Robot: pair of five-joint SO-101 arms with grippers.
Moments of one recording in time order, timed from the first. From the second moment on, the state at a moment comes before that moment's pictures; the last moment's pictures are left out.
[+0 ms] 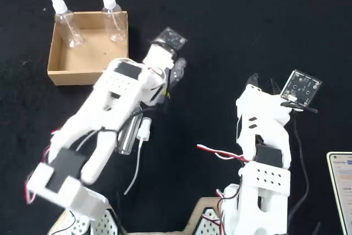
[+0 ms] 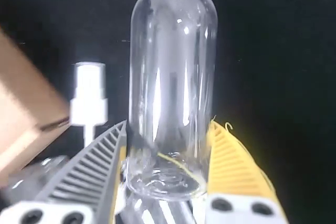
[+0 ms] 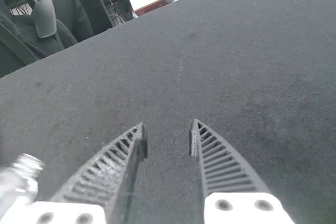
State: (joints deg) left arm 16.9 -0.1 15.2 54.5 -18.2; right arm 14.2 -61.4 77.0 17.5 -13.0
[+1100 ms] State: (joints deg) left arm -46.9 -55.4 64.2 58.9 -27.9; right arm 14.2 -61.4 77.0 17.5 -13.0
